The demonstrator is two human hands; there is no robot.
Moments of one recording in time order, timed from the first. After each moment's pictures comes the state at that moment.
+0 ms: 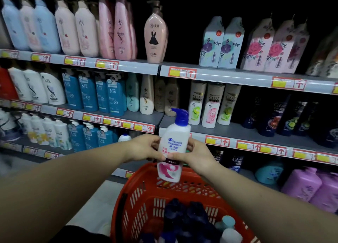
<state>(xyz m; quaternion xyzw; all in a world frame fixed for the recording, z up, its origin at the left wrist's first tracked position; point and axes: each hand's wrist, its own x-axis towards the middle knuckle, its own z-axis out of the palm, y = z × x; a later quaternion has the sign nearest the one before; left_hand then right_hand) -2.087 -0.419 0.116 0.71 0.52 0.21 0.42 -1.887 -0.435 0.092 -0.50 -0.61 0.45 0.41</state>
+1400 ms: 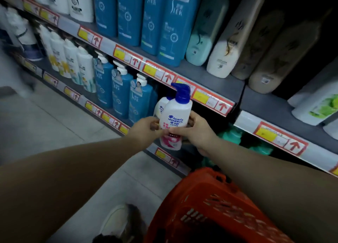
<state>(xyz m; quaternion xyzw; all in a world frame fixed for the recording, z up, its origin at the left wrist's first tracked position) -2.247 -0.268 -0.083 0.48 0.70 0.37 0.38 -2.087 -0.198 -0.070 -0.48 -0.63 0.55 0.28</state>
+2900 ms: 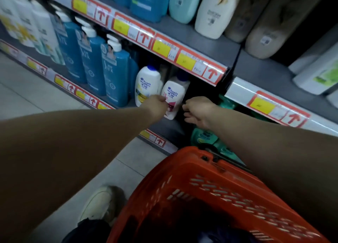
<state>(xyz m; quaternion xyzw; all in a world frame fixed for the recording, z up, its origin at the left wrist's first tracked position) -2.185 -0.193 -0.121 0.45 0.71 0.34 0.42 -2.055 -0.151 -0.090 -0.66 -0.50 0.53 0.19</state>
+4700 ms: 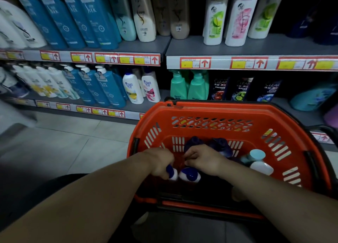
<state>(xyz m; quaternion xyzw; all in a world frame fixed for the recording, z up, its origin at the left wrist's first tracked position) -2.071 -0.445 -0.082 0.80 0.47 -0.29 0.24 -1.890 -0.458 -0.094 -0.56 -0.67 0.48 0.07</state>
